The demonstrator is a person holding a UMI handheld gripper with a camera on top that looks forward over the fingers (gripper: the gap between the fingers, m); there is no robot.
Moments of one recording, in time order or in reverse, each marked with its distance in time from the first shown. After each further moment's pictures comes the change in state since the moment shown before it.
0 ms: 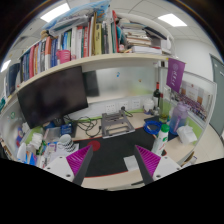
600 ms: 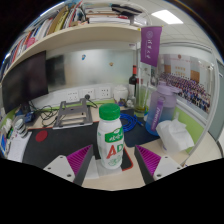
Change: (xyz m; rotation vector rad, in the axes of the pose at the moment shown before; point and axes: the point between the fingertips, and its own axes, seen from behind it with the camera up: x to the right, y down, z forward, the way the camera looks) arm 0.240 0.069 0.155 0.014 0.093 -0.055
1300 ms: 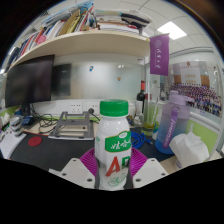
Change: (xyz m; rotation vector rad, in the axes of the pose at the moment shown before) arm -0.011 -0.026 0.074 0.261 -0.048 -0.075
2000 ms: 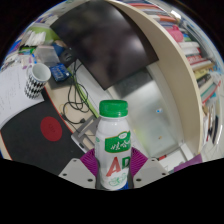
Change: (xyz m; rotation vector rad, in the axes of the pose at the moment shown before) arm -0.224 -0.103 0.036 -0.073 -0.014 -0.994
